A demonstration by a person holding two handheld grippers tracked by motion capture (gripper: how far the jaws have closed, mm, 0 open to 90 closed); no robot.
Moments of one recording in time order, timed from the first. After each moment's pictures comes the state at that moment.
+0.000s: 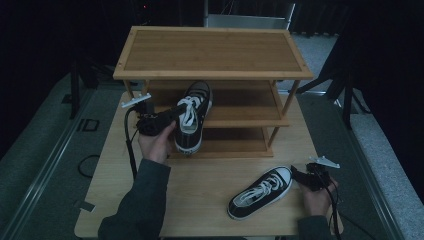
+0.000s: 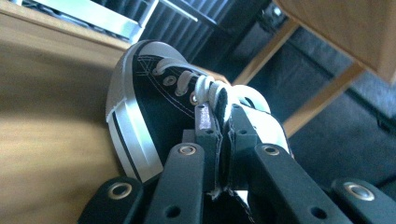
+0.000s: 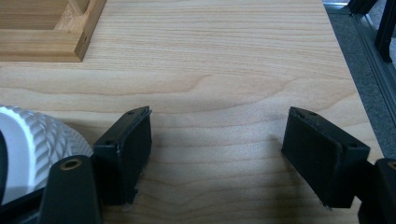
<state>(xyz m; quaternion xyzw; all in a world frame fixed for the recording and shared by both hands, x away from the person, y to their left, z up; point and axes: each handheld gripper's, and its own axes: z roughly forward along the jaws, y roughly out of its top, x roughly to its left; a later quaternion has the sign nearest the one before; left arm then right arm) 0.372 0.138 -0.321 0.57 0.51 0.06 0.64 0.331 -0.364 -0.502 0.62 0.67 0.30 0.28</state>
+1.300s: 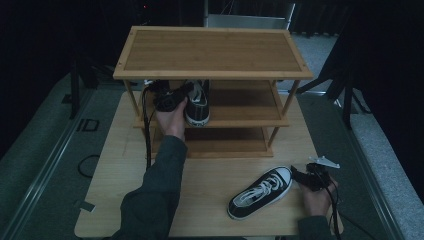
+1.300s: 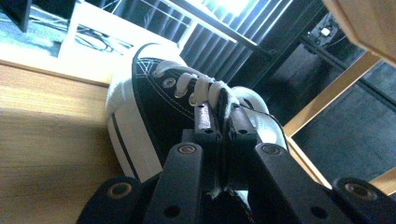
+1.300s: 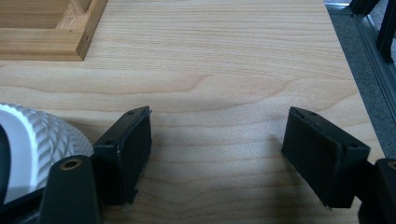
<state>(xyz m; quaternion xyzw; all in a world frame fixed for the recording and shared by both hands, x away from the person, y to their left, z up) 0.441 0.106 -0.320 0.52 0.56 0.12 0.63 0.331 -0.364 -0.503 0.62 0.67 0.30 0.28</state>
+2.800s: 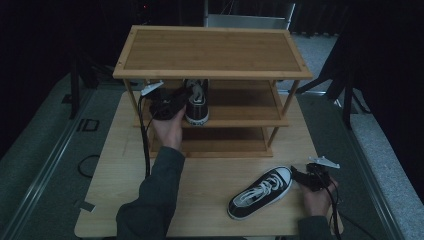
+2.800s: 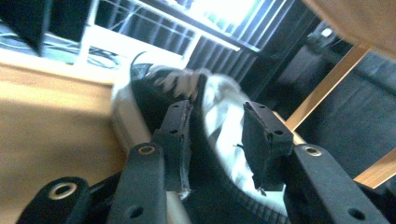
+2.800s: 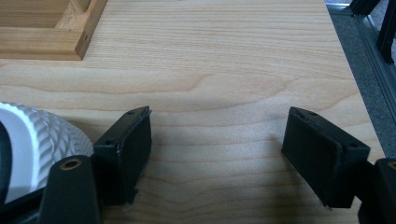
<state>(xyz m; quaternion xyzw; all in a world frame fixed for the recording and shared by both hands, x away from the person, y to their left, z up) 0.401 0.116 -0.323 0.55 0.53 0.19 0.62 0.330 -0.364 -0.503 0.62 0.67 0.30 0.28</state>
